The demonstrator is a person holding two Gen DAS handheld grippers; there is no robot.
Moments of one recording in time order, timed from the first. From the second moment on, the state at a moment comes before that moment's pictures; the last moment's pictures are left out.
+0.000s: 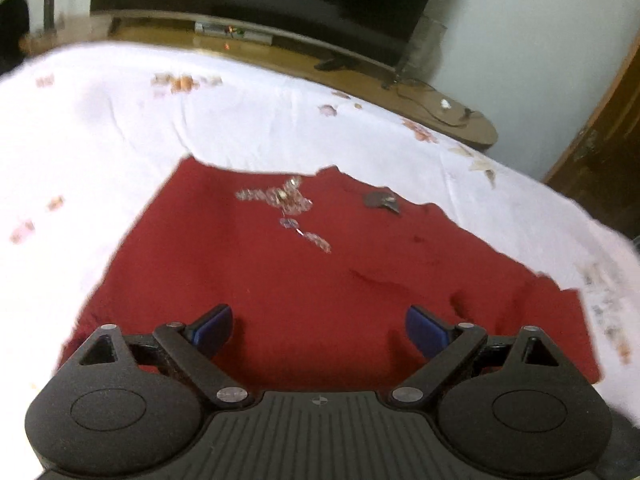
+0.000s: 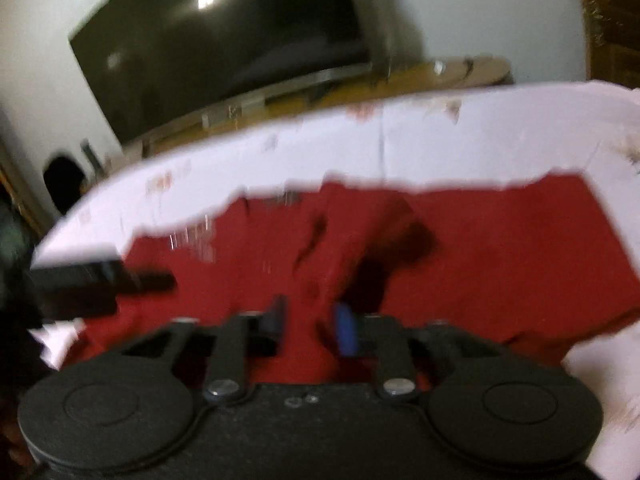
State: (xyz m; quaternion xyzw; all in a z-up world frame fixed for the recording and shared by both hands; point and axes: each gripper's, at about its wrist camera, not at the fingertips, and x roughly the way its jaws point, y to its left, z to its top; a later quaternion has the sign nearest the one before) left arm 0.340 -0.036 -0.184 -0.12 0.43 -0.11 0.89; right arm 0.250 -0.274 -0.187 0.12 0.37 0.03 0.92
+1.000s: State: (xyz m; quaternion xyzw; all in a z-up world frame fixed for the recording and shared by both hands) left arm 0.318 -0.094 -0.229 -0.21 0.46 -0.22 0.84; right arm 0.186 -0.350 -0.186 0.21 0.33 -0.03 0.92
